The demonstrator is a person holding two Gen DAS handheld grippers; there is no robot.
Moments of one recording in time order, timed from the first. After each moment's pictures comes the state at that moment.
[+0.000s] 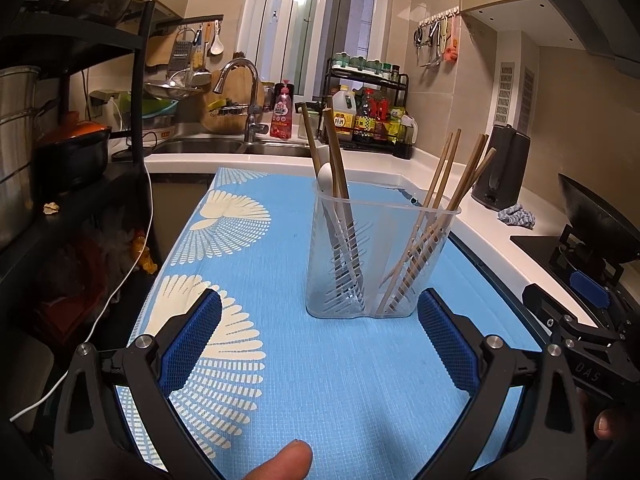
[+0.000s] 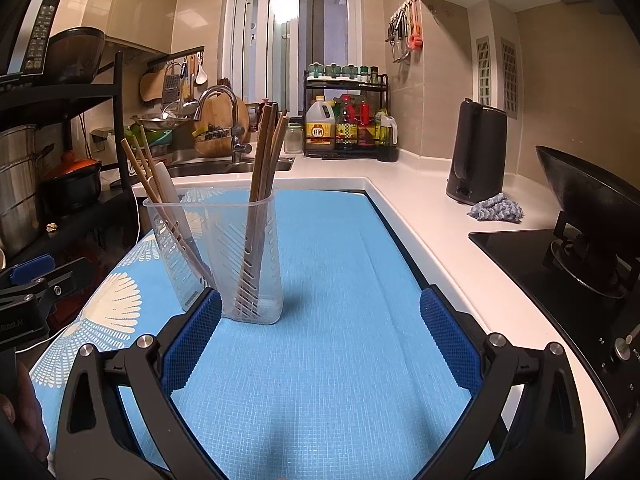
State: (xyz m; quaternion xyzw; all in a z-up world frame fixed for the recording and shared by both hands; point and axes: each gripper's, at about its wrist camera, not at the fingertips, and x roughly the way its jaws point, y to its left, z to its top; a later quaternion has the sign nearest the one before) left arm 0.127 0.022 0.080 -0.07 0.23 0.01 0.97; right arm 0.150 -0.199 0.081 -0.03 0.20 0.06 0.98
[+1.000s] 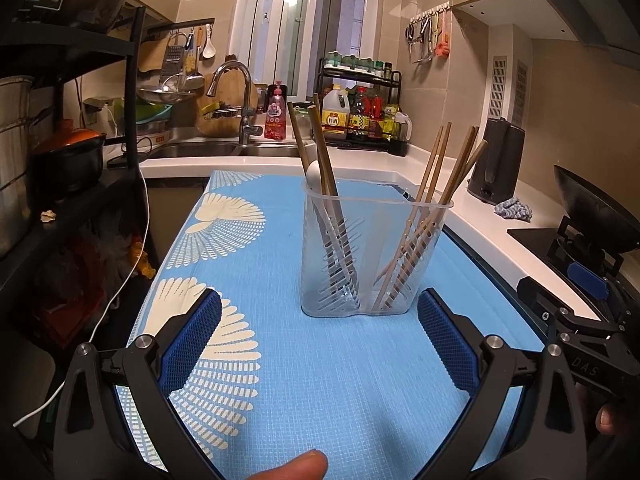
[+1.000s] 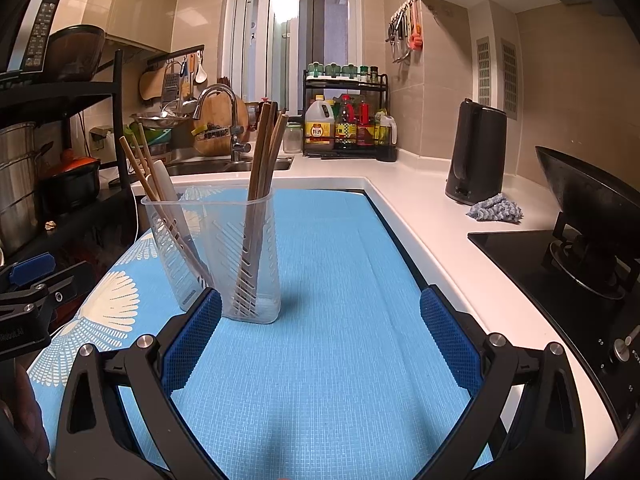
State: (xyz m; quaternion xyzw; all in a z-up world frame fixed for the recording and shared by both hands) left arm 0.126 0.015 0.078 -0.05 0.23 0.00 0.97; right arm 0.151 -0.202 0.080 -0.03 0.20 0.06 0.98
